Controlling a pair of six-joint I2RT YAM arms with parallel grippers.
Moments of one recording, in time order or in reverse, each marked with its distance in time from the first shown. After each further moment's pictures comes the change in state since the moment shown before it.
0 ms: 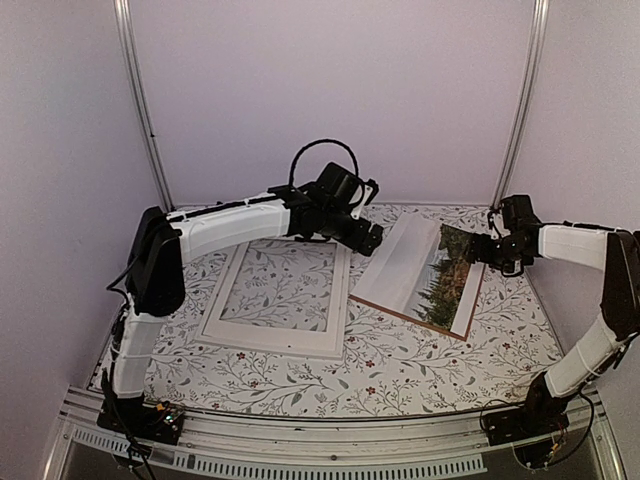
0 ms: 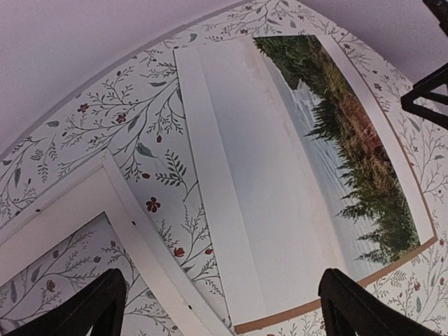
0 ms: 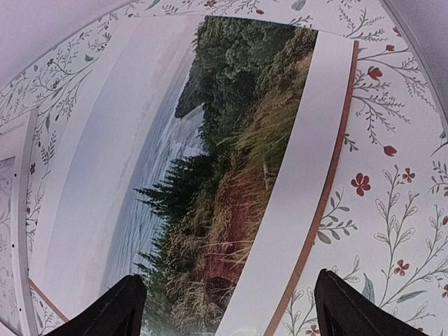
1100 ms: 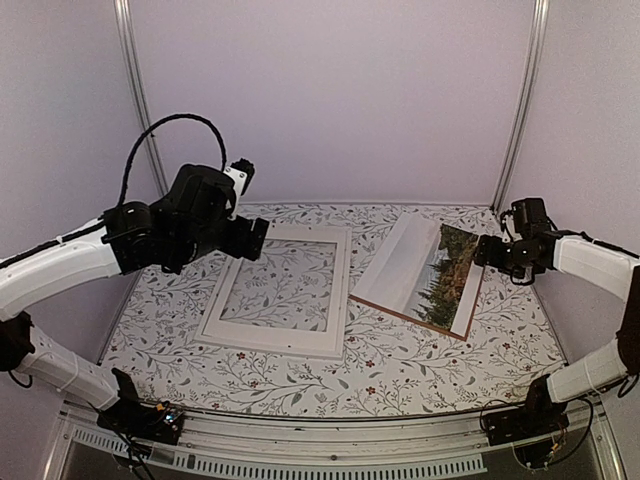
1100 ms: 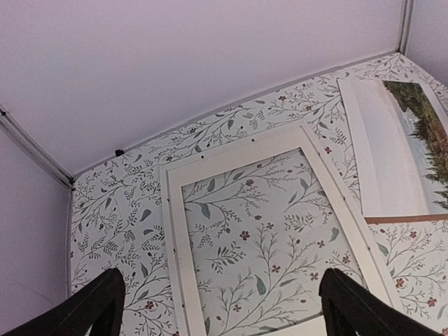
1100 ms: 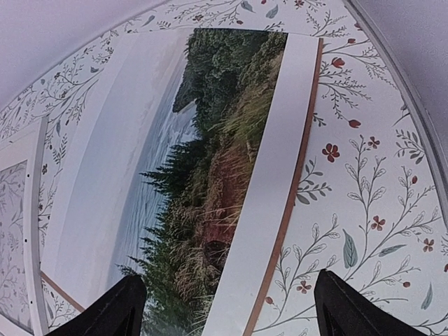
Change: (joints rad) left arm -0.059 -0.954 -0.802 -0.059 -0.521 -0.040; right arm 0.016 -0.208 -0.103 -0.060 0.058 0.069
